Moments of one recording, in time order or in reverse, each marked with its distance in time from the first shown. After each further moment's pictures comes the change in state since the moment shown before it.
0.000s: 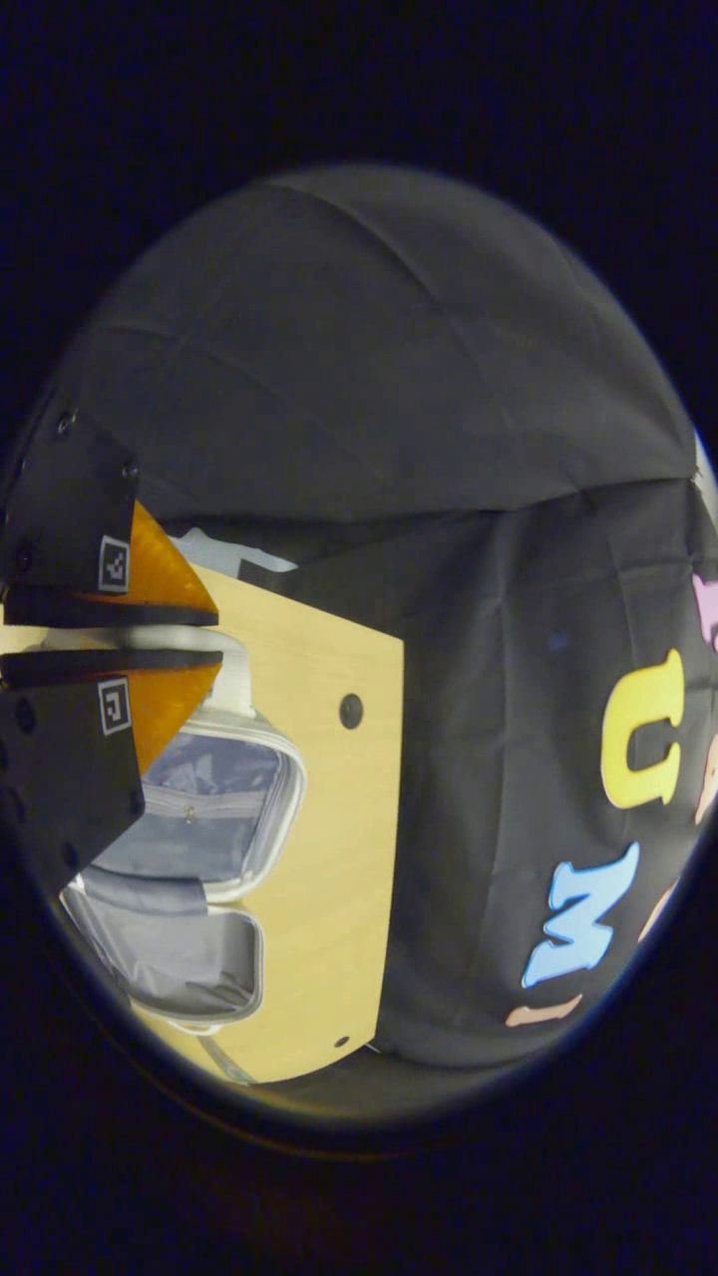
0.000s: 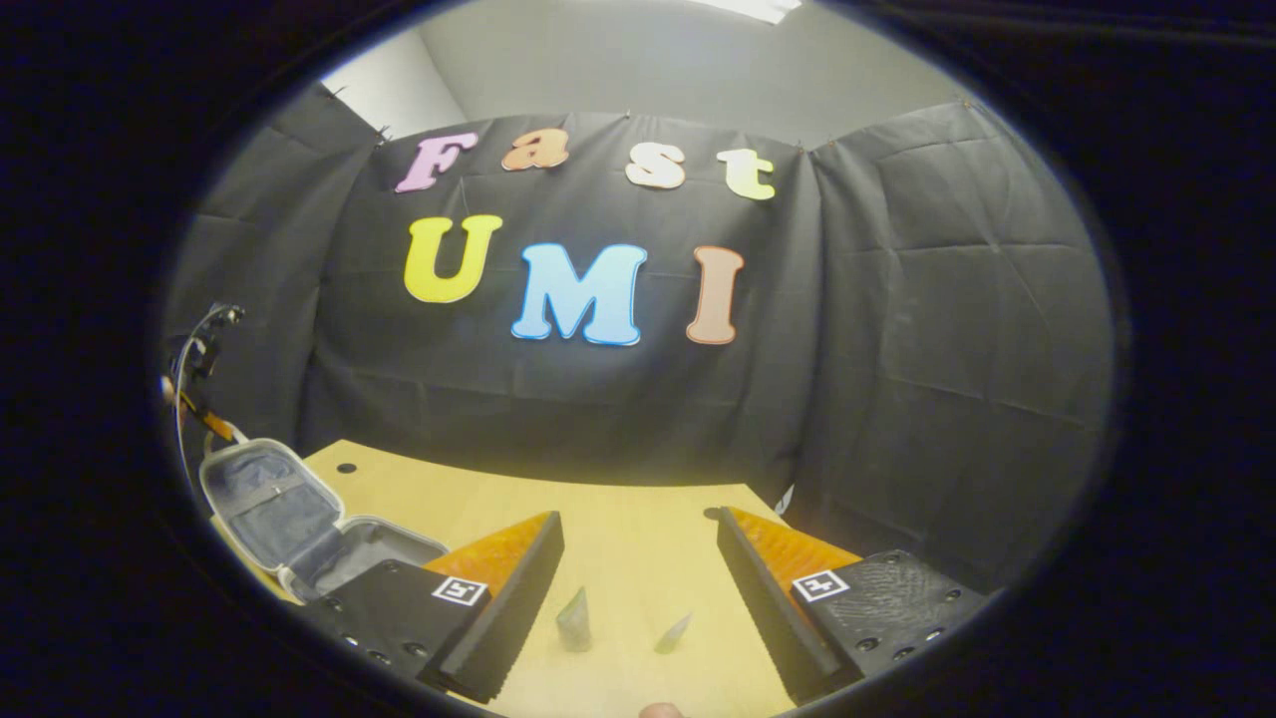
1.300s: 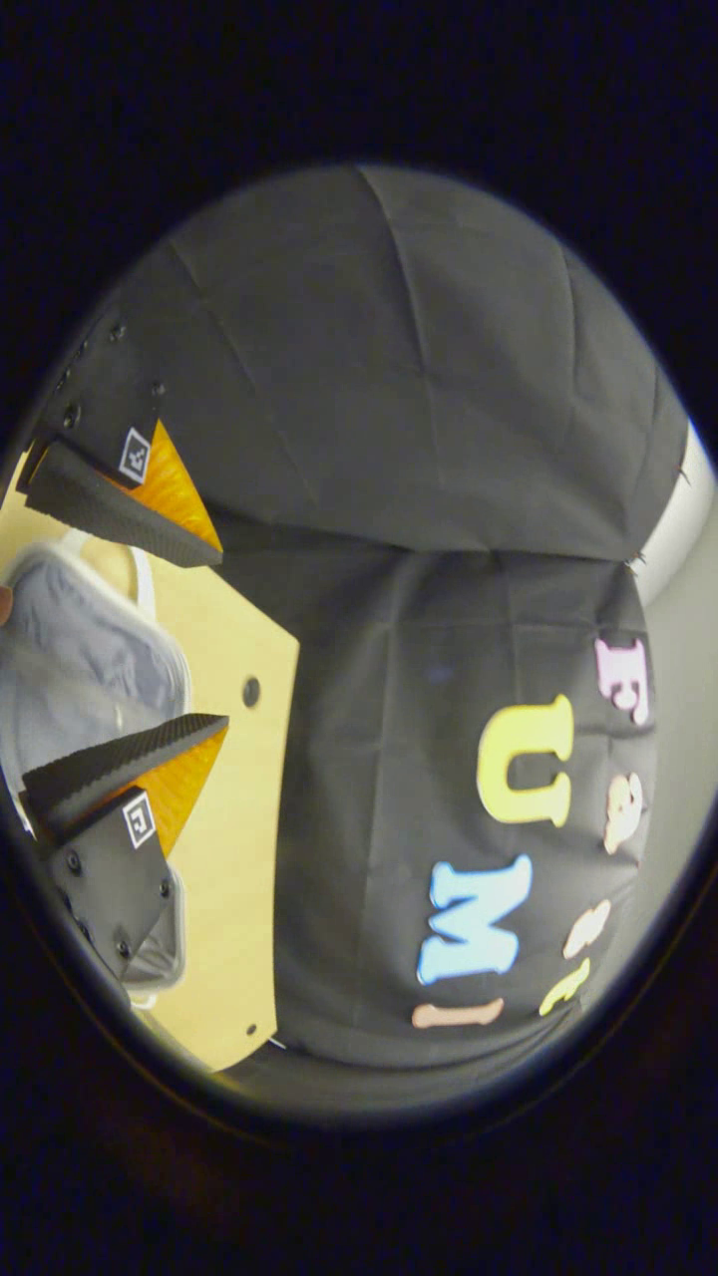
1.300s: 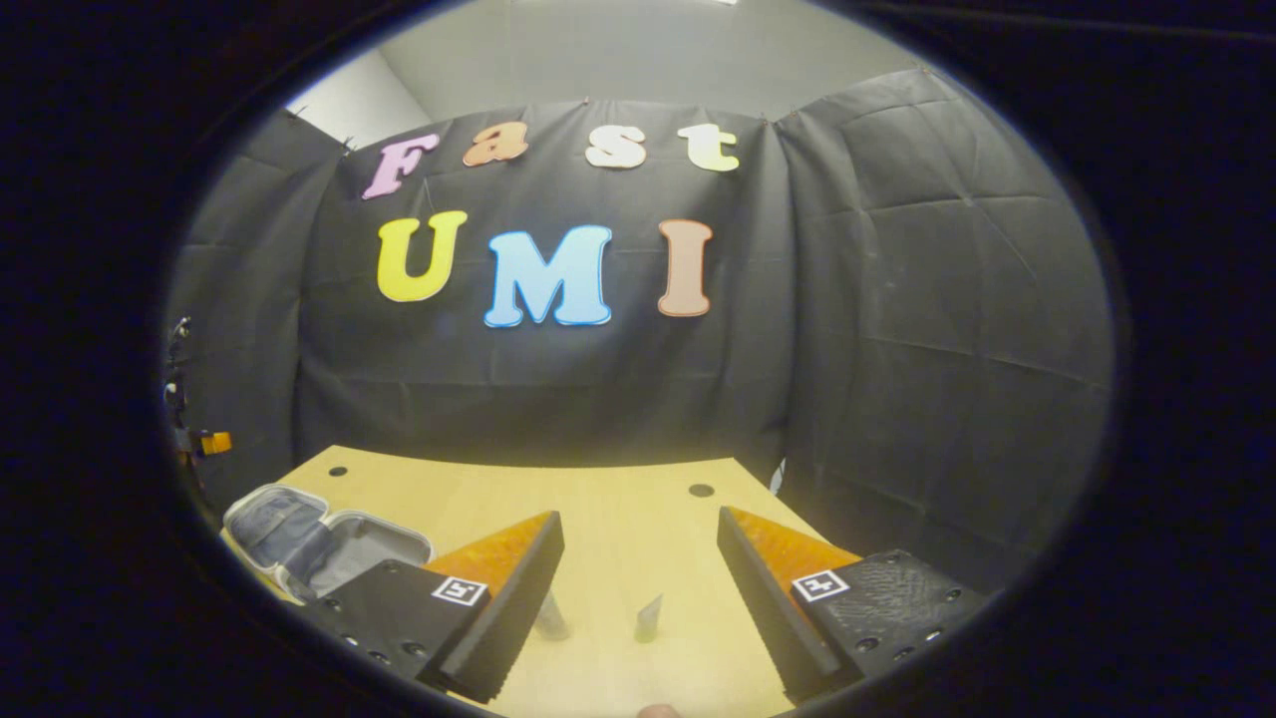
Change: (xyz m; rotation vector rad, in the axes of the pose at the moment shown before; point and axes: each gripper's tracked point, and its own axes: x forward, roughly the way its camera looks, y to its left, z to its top) left arm -0.103 -0.109 0.041 -0.079 -0.566 -0.026; right arm 0.018 -0.066 -0.040 0.092 0.056 0.018
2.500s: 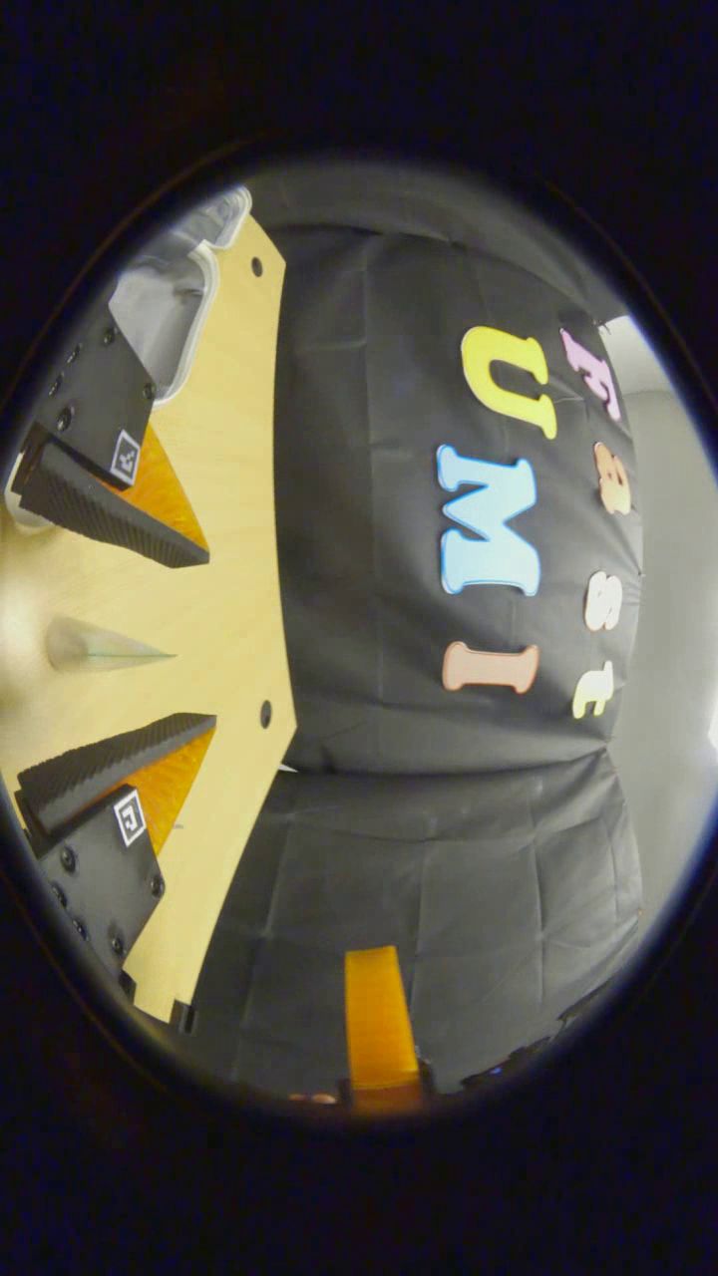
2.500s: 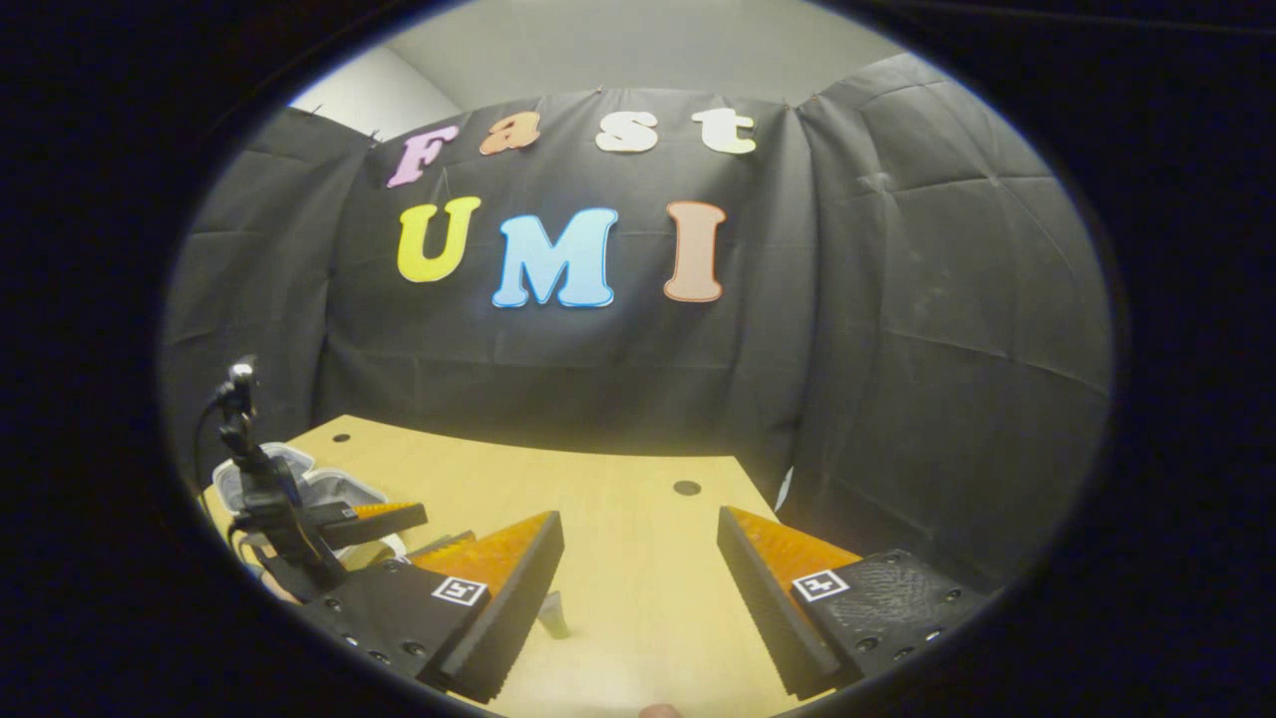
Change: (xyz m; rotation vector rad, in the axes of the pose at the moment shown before) left arm -0.104 -0.585 -0.183 0.111 0.012 -0.676; right arm 0.038 -0.089 -0.023 -0.075 0.016 0.122
